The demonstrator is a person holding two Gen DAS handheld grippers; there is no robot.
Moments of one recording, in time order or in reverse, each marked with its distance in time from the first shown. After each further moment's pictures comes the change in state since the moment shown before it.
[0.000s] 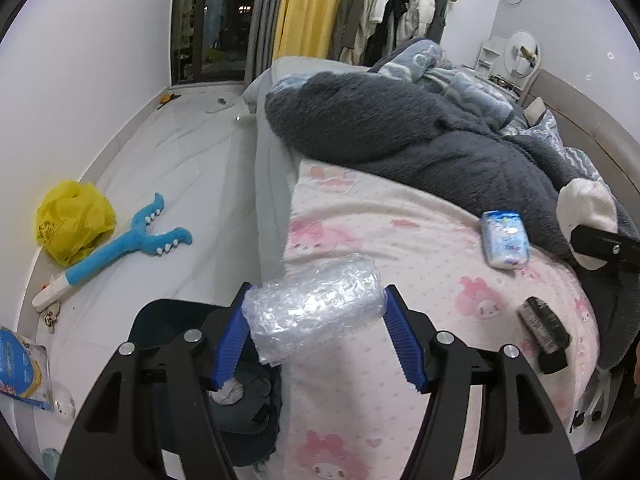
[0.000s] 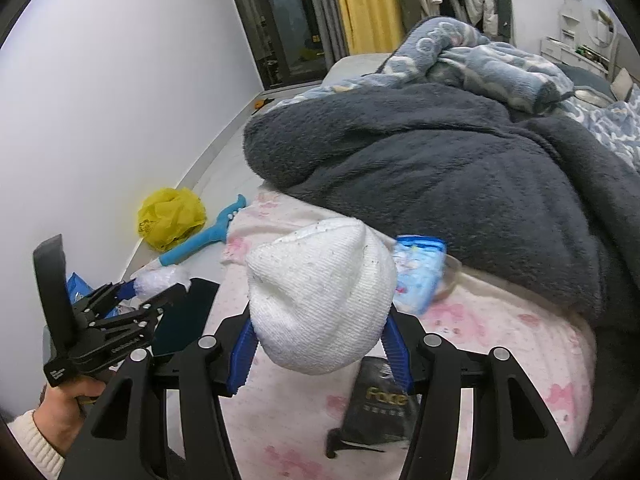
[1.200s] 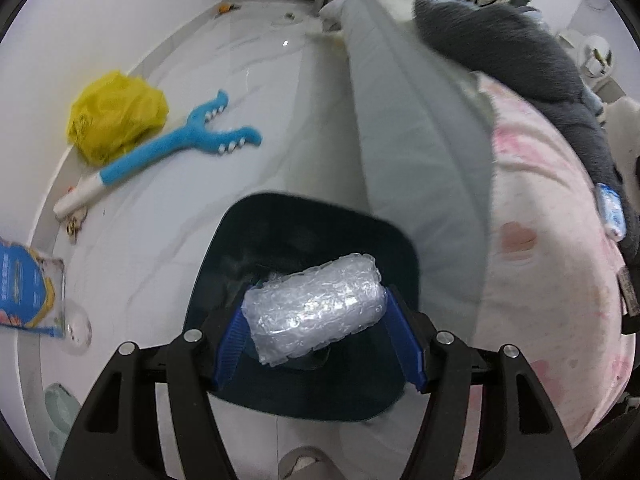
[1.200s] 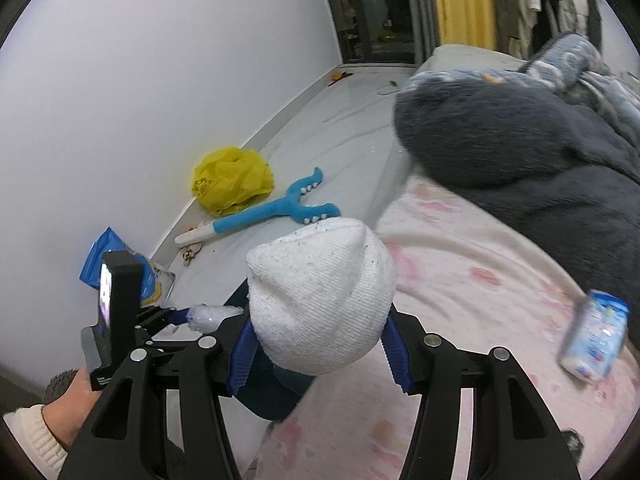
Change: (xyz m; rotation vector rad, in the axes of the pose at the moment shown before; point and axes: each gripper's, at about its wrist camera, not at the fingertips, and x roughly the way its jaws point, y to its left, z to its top) left arm 0.035 0.149 -0.060 -0.184 0.286 0.098; right arm 0.103 0.143 0.013 -0.189 0.091 0.174
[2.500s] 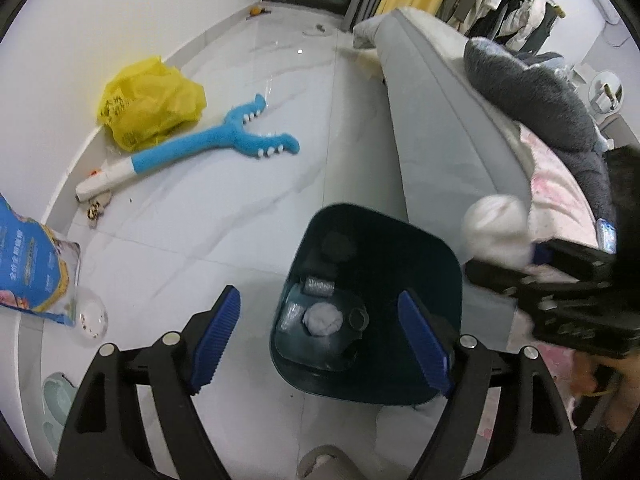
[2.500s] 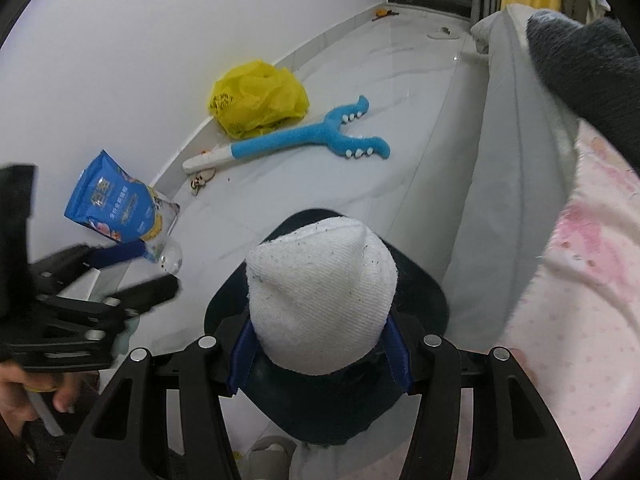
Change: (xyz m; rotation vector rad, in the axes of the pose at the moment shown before) left arm -0.039 0.083 -0.003 -0.084 -0.074 -0.019; right arm 0.148 0.079 -0.020 -0.114 0.259 0.029
